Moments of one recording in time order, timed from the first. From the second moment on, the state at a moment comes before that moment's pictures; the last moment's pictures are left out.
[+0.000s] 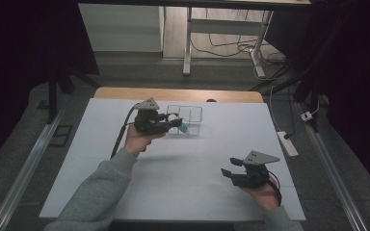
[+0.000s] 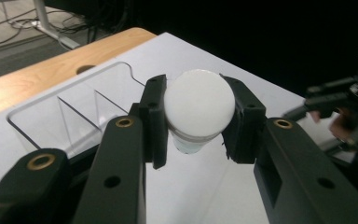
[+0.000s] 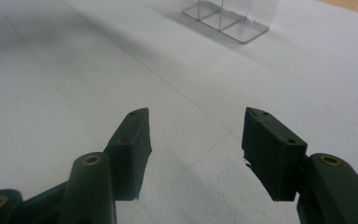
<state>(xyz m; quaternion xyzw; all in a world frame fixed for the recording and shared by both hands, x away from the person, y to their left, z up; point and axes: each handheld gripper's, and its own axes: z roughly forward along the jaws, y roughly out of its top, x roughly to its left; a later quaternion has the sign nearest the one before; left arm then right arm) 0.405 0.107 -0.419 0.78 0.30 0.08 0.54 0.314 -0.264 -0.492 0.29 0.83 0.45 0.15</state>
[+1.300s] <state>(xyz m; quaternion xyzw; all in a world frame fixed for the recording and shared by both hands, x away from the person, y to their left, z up) 0.447 0.084 -0.417 0.82 0.31 0.11 0.48 0.316 -0.270 -0.500 0.30 0.84 0.42 0.15</state>
